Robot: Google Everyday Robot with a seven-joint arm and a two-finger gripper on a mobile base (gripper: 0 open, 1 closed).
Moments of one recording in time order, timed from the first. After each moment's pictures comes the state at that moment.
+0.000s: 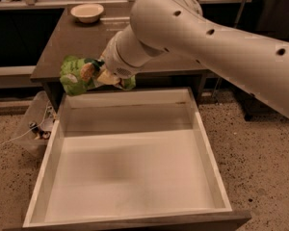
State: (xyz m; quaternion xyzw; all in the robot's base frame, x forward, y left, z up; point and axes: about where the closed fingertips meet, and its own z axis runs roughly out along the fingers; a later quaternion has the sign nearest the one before) arm 0.587 0.103 0.887 -0.67 0.64 0.07 0.38
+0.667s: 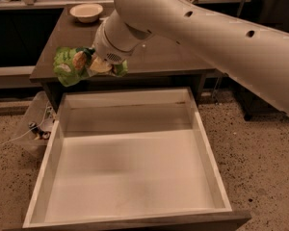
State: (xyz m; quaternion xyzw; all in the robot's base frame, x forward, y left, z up) arm 0.616 0.129 0.903 -0.69 0.62 0.06 0.37
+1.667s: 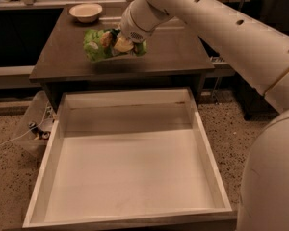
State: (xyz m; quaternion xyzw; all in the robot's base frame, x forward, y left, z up) arm 0.723 0.070 0.901 -0.65 0.65 0.04 0.38
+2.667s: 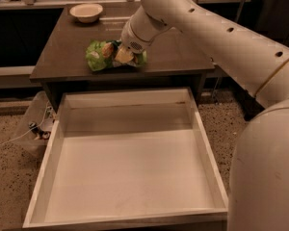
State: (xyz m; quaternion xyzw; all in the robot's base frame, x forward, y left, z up) arm 0.723 0.066 0.858 -0.64 0.69 0.07 0.34
